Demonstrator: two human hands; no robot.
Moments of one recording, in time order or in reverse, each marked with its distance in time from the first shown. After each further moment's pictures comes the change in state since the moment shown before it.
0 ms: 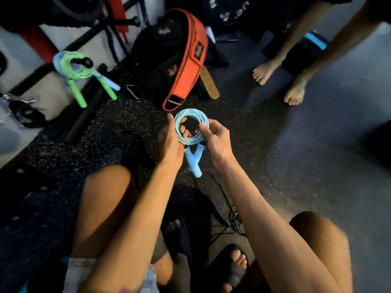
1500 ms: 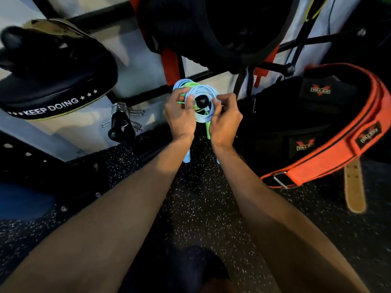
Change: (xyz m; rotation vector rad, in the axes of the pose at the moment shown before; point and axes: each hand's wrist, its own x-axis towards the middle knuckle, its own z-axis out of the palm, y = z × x) left_hand 0.324 0.157 -0.147 0.212 0.791 0.895; right_hand 0.260 0.011 0.352 -0.103 -0.159 -0.678
